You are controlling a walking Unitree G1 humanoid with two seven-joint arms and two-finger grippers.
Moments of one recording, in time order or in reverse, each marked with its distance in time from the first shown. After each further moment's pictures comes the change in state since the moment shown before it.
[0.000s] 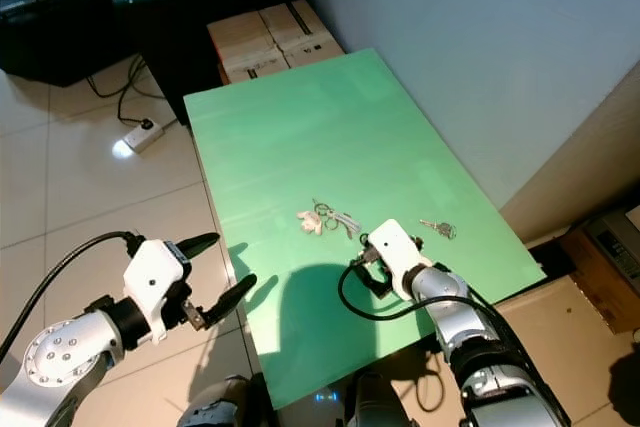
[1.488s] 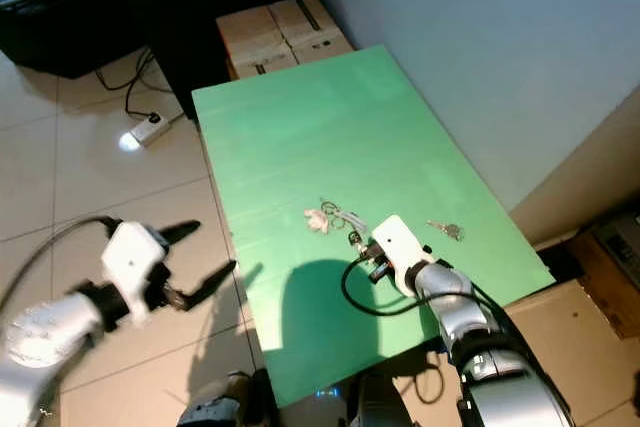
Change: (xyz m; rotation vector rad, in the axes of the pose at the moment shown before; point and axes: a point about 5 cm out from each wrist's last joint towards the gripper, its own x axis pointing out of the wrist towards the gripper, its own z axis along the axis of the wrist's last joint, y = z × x) left arm 0.001 0.017 -0.003 -0.014 0.004 0.028; right arm 0.000 -0.003 0.001 0.011 -0.046 0.005
